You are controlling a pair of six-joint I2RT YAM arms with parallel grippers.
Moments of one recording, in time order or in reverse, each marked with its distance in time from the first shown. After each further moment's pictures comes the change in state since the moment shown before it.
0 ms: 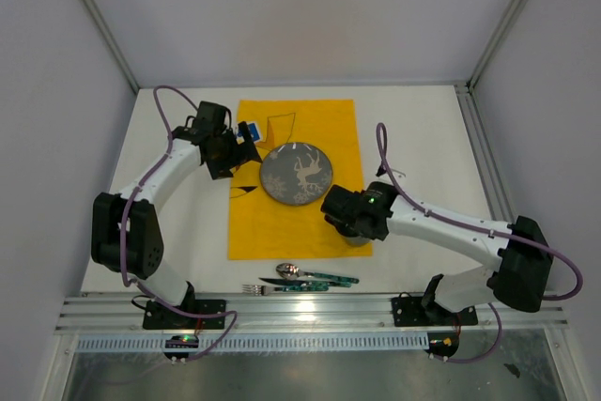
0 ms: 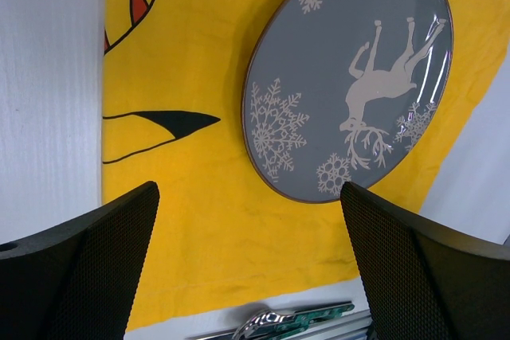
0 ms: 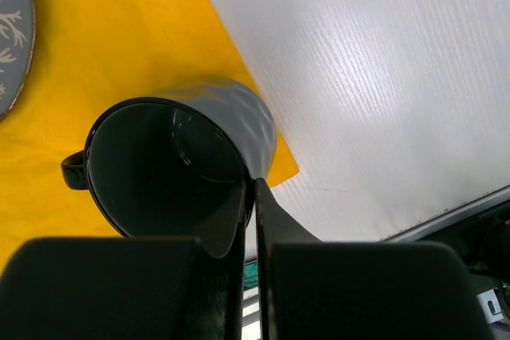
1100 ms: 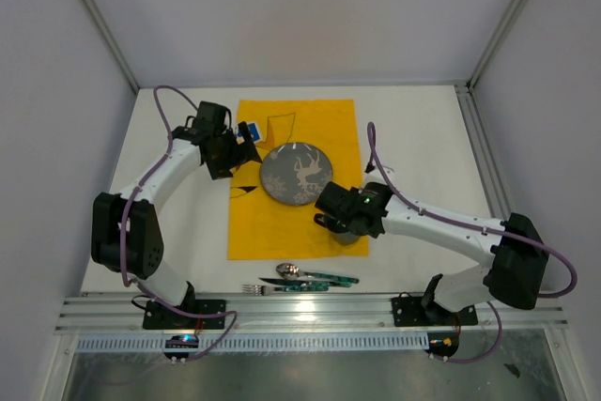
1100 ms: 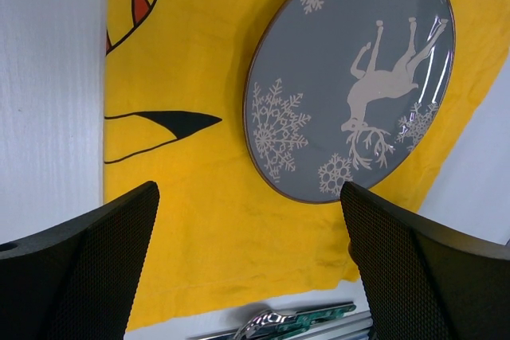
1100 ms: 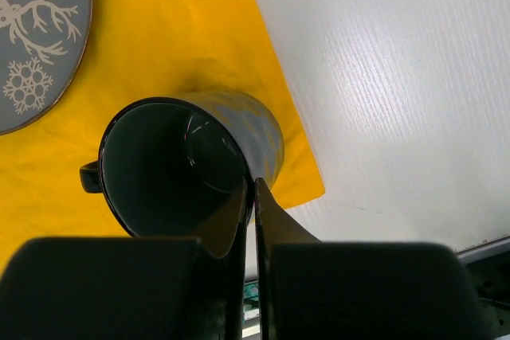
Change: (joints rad) left arm 0.000 0.000 0.000 -0.001 -0.002 0.002; right arm 0.000 0.019 -0.007 0.156 0.015 -0.112
